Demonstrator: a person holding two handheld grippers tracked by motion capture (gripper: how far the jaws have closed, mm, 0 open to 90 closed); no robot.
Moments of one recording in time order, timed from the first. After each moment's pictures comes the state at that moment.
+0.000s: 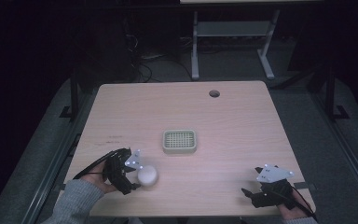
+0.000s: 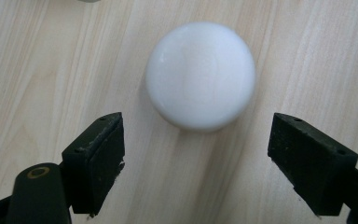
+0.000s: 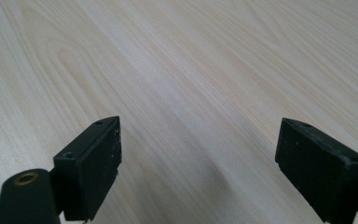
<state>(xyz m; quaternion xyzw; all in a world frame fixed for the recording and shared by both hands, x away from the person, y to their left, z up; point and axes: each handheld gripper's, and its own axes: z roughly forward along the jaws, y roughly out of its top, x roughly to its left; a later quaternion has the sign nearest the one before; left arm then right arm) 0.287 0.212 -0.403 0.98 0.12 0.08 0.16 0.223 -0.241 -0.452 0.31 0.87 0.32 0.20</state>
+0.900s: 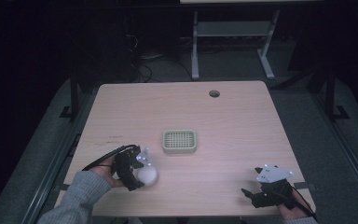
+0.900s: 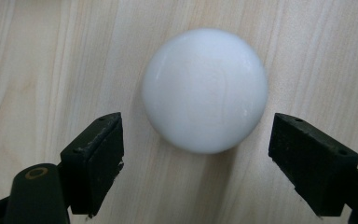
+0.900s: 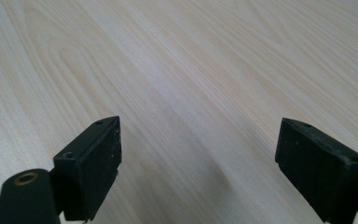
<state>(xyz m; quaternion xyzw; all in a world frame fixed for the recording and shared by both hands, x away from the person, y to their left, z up) 0.304 0.192 -0.411 0.99 0.10 0.05 0.12 0.223 -0.241 -0.452 0.31 0.87 0.32 0.20</state>
